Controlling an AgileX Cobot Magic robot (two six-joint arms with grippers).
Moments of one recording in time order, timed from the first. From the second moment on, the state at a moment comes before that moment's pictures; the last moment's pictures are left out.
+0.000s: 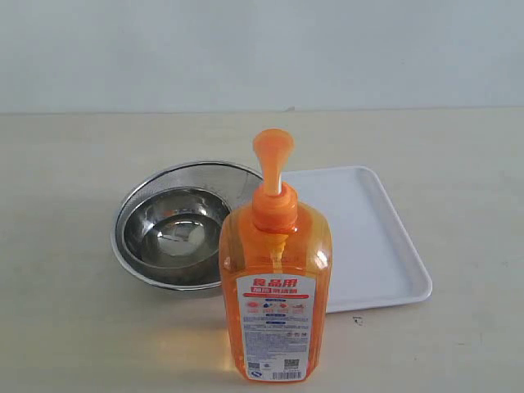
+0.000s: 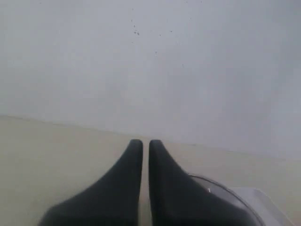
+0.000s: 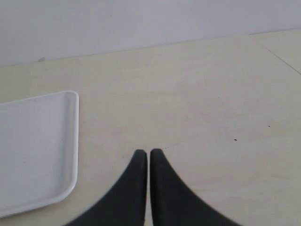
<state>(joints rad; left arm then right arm) -0.05 0.02 -0.29 -0.20 0.36 -0.05 0.00 0.00 0.00 -0.17 0.34 0.26</state>
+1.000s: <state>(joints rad) -0.05 0.04 -0.31 -0.42 0.23 0.03 0.00 0.00 0.00 -0.17 0.34 0.26</state>
